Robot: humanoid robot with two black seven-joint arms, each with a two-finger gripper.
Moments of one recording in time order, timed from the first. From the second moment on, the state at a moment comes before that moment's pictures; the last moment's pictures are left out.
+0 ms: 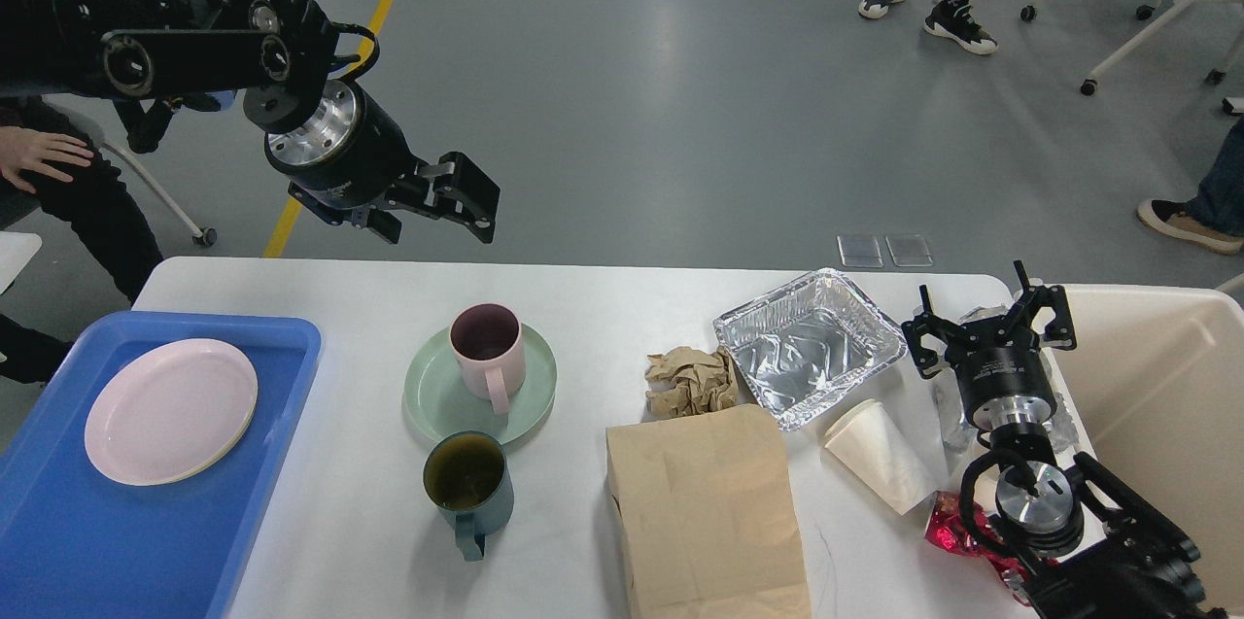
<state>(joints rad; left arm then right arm) -2.14 0.30 1.14 -1.23 0.10 -0.71 -0.09 0.32 -0.20 1.11 0.76 0.06 0.35 0.40</state>
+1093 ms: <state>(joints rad) -2.36 -0.04 1.54 -1.64 -0.39 -0.70 -0.09 0.32 -0.20 1.11 0.76 0.06 0.35 0.40</state>
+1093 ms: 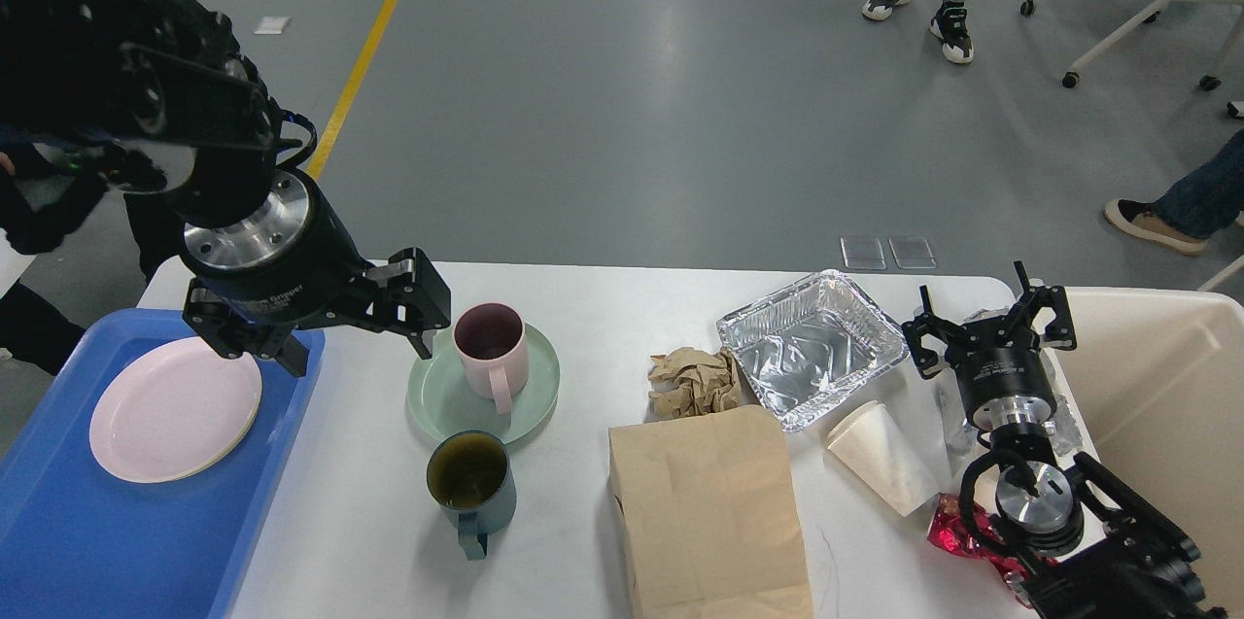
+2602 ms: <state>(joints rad) -1.57 -0.10 1.45 -1.26 -0.44 -0.16 -0.08 0.32 -0.20 1.11 0.76 0.06 0.35 0.40</state>
